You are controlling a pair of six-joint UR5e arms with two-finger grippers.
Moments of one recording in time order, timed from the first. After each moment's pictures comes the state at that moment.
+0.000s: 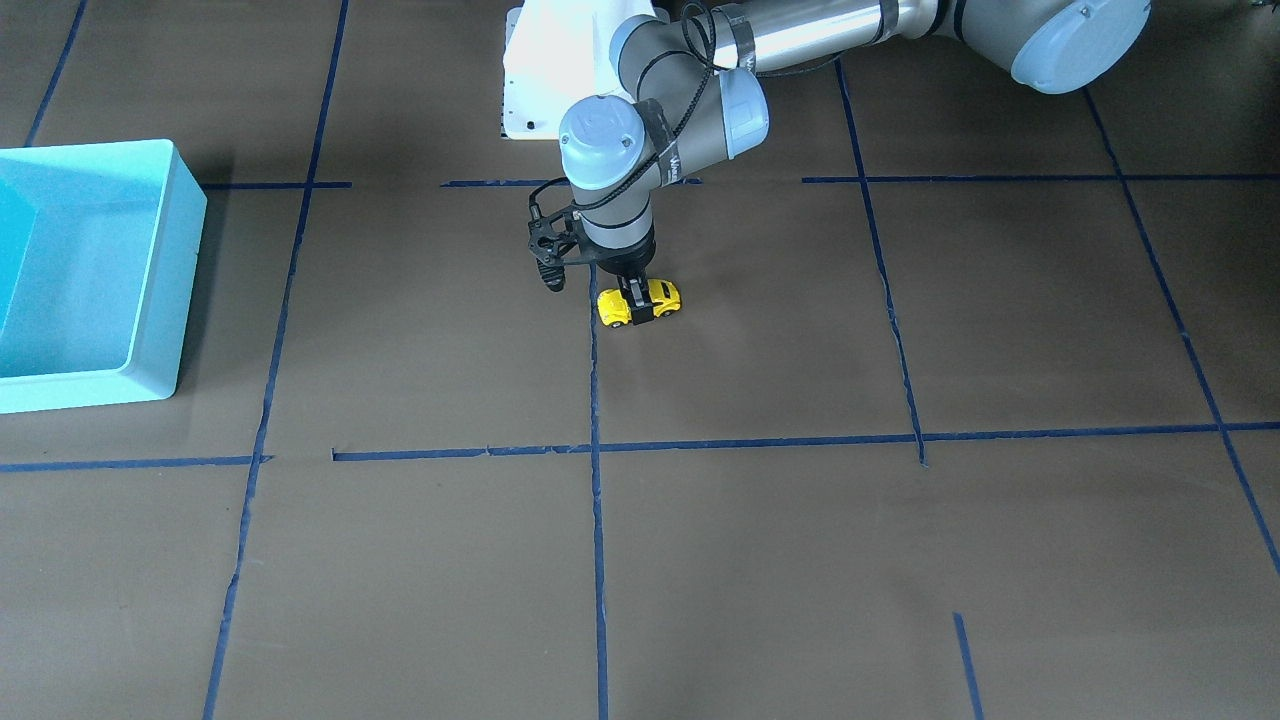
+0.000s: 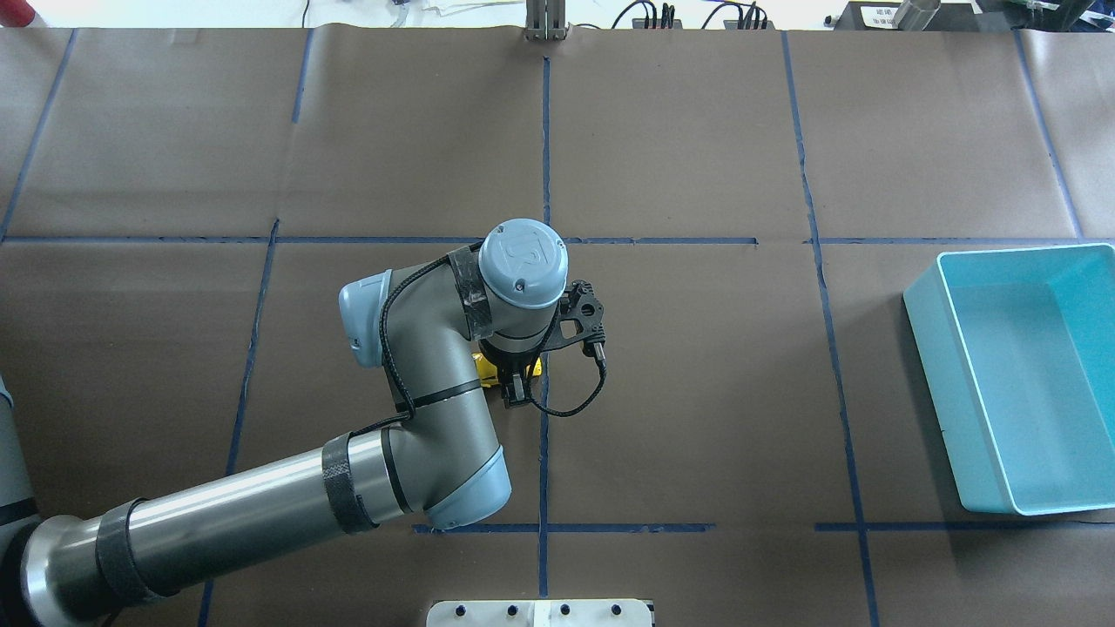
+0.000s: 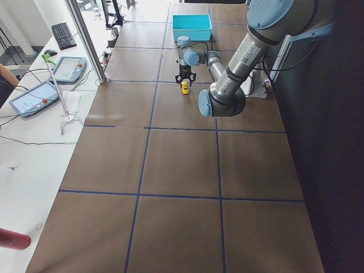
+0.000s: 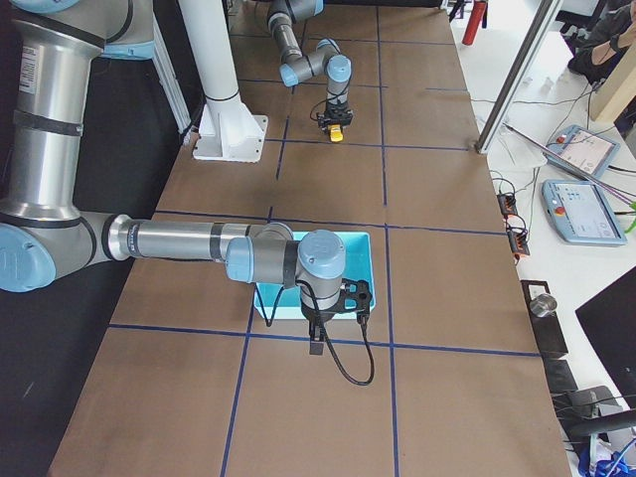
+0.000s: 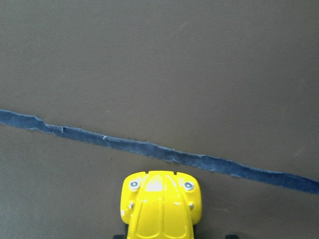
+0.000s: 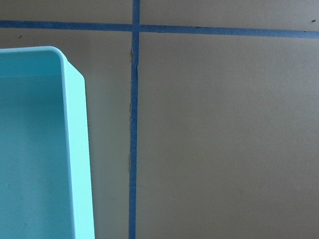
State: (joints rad) left arm -0.45 -2.44 -1.41 -1.47 -1.87 0.14; right arm 1.58 -1.79 1.80 -1.60 2.28 -0.03
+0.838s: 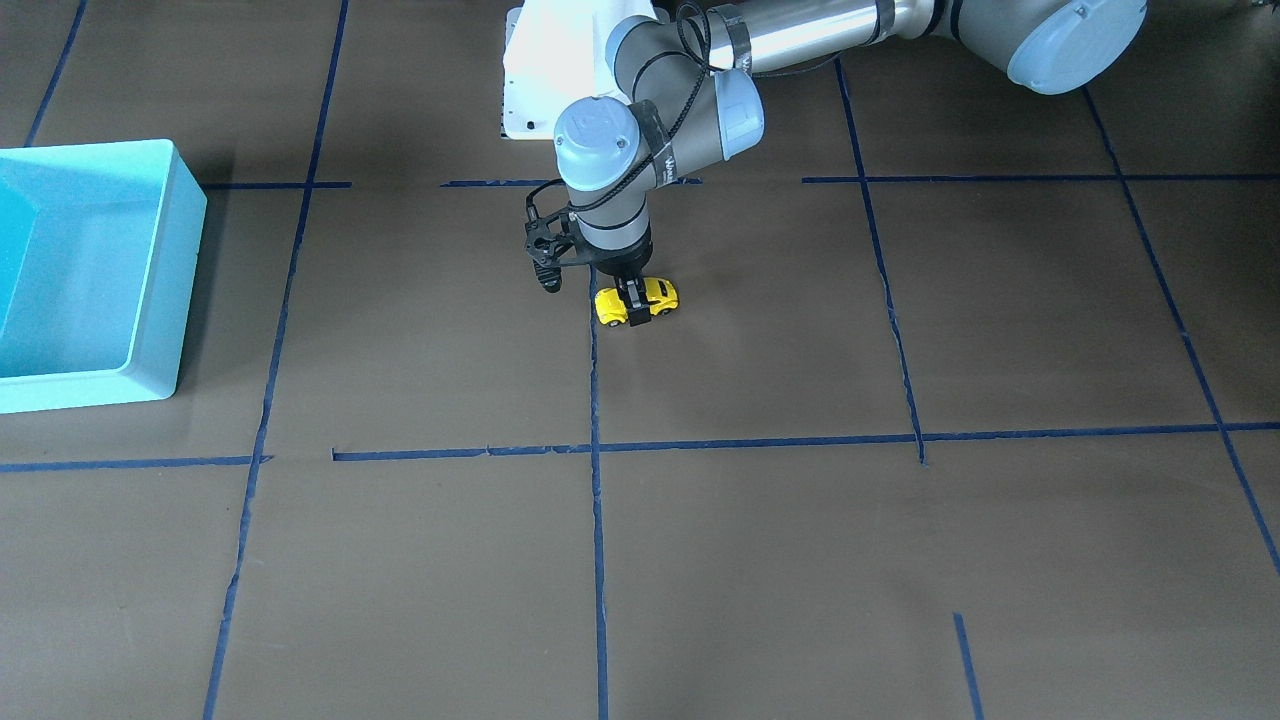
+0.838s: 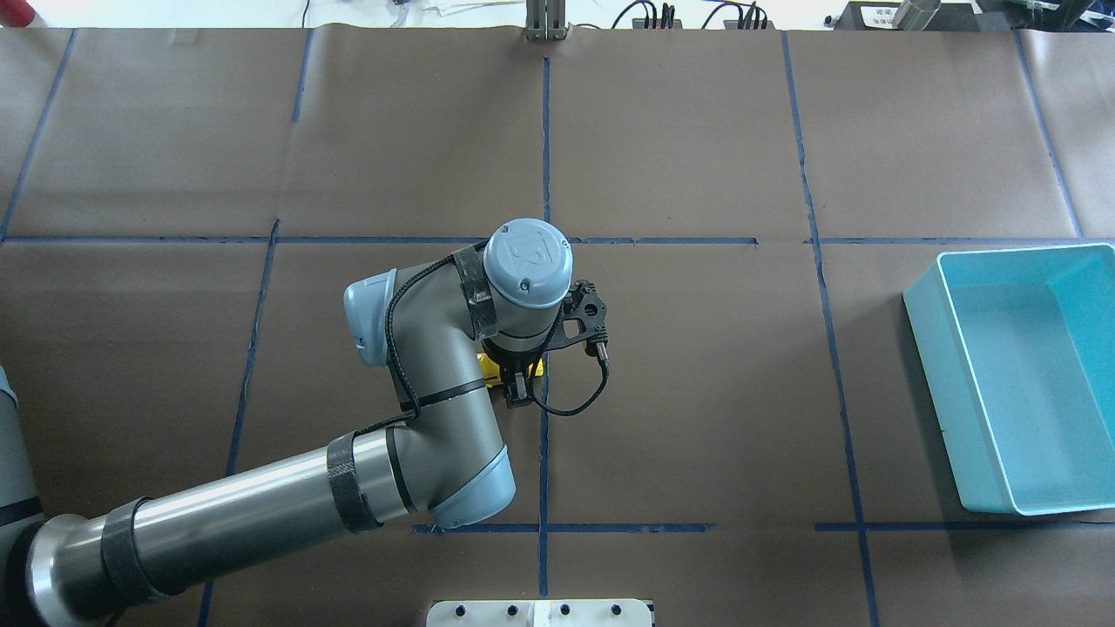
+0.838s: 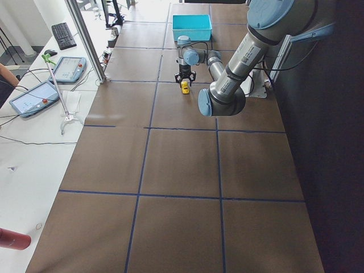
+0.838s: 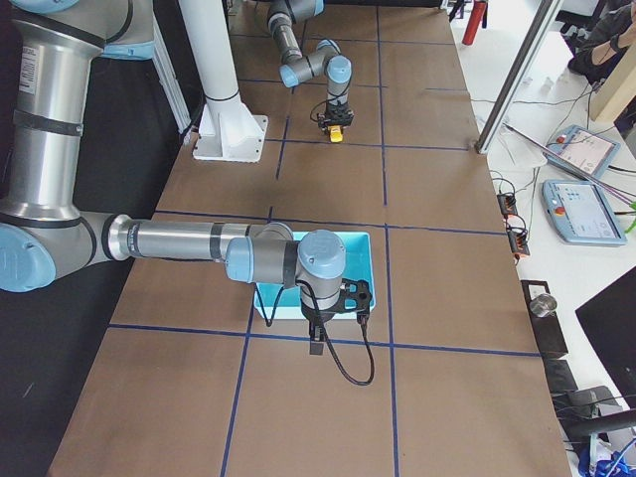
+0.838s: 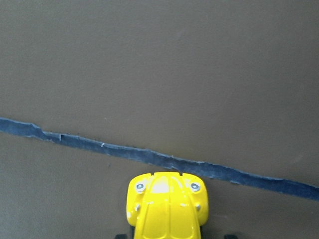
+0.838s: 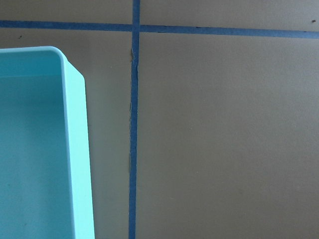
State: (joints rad) left arm -0.45 -2.45 -1.41 -1.47 -1.86 0.15; right arm 1.58 -1.79 1.80 -1.60 2.28 -0.03
